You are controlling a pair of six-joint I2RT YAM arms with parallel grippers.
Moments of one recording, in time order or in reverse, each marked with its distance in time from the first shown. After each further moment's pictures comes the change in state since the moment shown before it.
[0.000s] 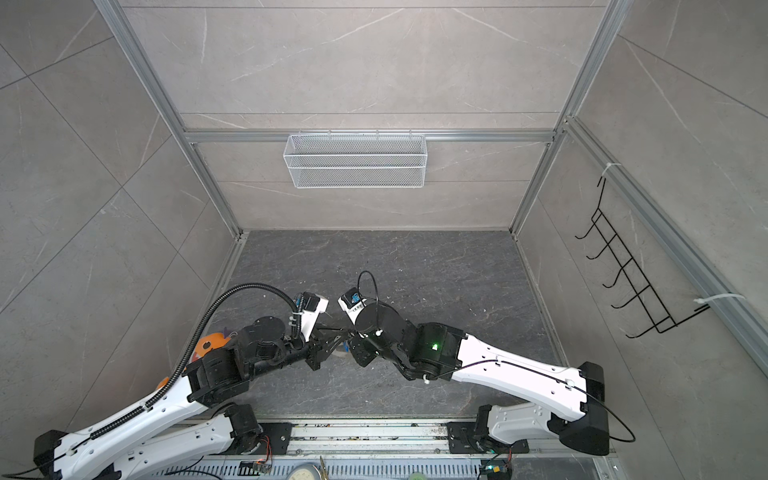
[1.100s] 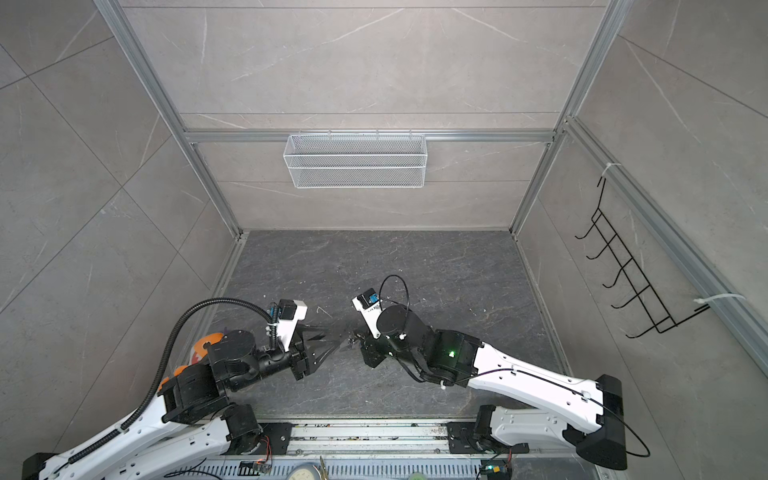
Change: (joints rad) left arm -0.003 -0.203 -0.075 0.041 0.016 0.034; right arm -0.058 -0.132 -0.177 0.159 -0.105 0.043
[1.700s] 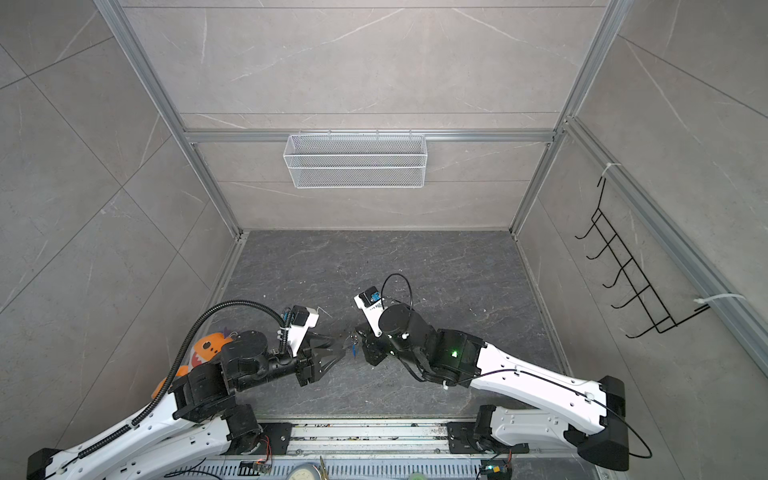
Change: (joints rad) left arm 0.002 0.051 -0.042 -0.010 0.108 0.002; right arm 0.000 -0.007 0.014 -0.006 0.030 -0.017
